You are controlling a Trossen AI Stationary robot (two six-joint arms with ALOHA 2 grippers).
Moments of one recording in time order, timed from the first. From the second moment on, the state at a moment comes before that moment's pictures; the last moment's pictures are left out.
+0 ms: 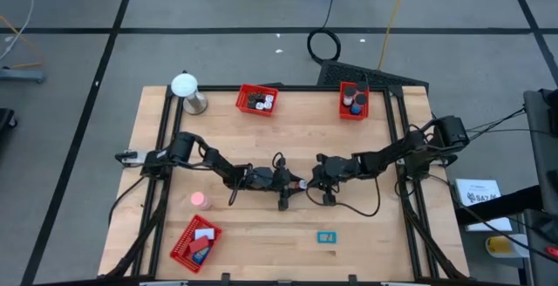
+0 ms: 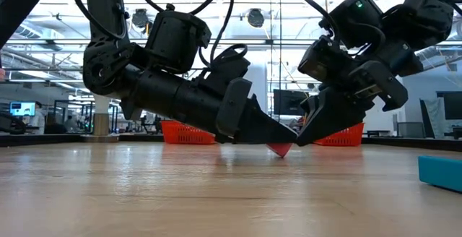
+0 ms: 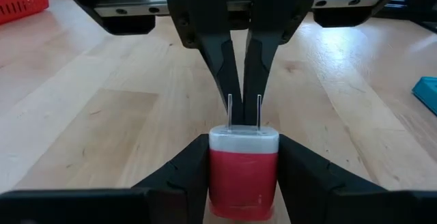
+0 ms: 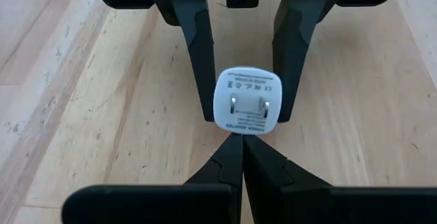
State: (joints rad) left arm -0.14 2.23 0.90 1.06 -0.13 -0.11; right arm 0.11 1.63 0.50 0.50 -0.08 0.12
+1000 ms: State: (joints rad) left arm -0.16 1.81 0.90 0.25 -0.18 -0.21; right arm 0.11 1.63 0.51 0.56 -0.08 0.11
